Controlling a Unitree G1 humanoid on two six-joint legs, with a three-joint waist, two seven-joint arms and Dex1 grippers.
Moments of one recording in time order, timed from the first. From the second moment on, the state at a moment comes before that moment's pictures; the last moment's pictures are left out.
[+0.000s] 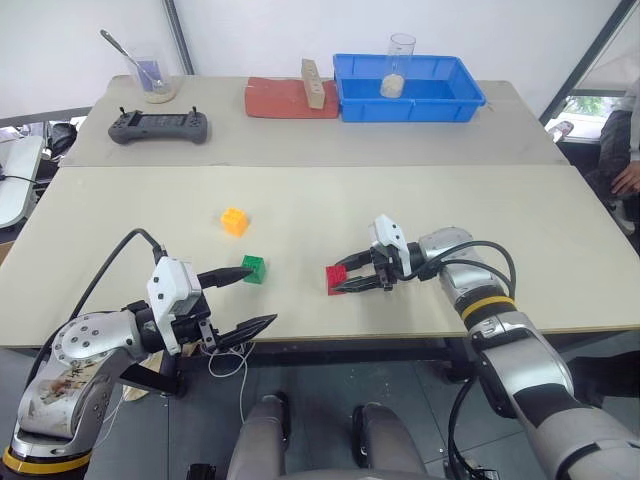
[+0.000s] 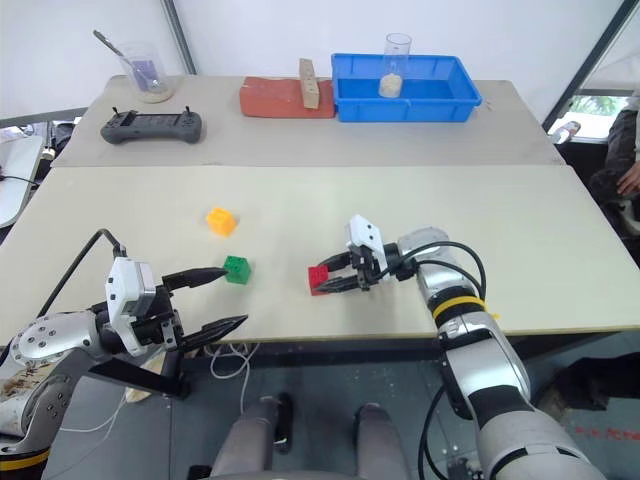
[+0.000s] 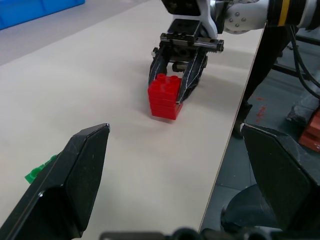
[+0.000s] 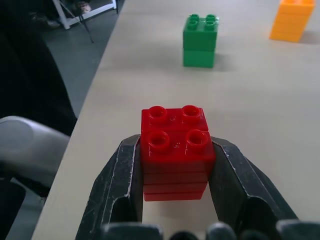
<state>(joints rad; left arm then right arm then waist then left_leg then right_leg) 0.08 0.70 0.23 -0.52 -0.56 0.42 -0.96 -0.85 -0.33 0.23 0.85 0.16 -0.17 1.50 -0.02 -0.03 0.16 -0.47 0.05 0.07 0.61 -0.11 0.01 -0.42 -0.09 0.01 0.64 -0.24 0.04</state>
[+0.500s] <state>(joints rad) 0.07 0.61 0.22 -0.47 -0.51 0.39 -0.83 -0.85 -0.42 0.18 0.78 0.13 -0.15 1.50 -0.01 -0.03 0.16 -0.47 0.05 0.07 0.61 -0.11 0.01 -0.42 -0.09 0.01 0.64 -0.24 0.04</state>
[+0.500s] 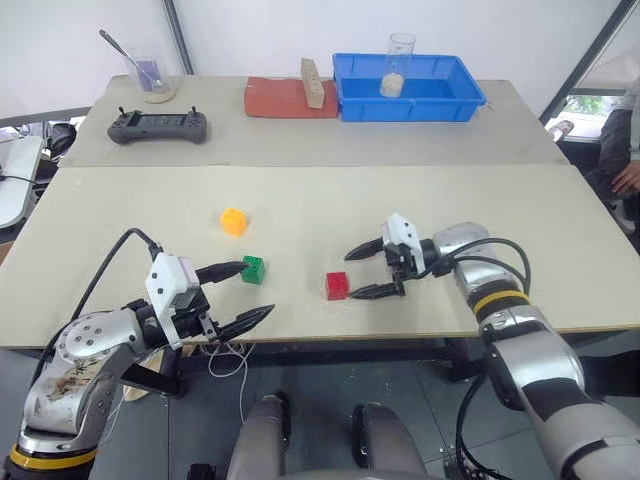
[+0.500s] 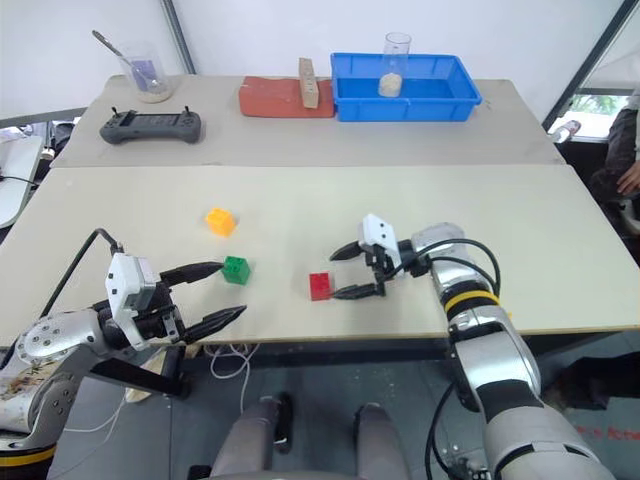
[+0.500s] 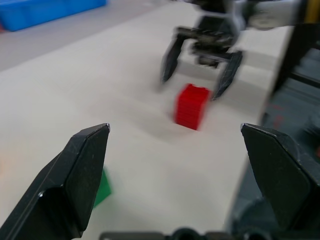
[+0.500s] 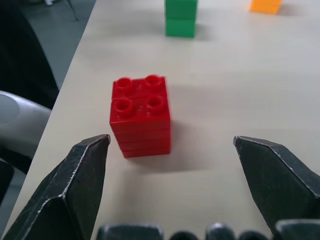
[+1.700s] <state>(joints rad) -0.01 0.27 0.02 -0.17 -0.17 0.16 -0.41 -0.47 -0.63 0.06 -0.41 0.50 0.71 0.96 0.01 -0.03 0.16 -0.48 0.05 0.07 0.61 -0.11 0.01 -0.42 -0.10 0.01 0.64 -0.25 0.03</state>
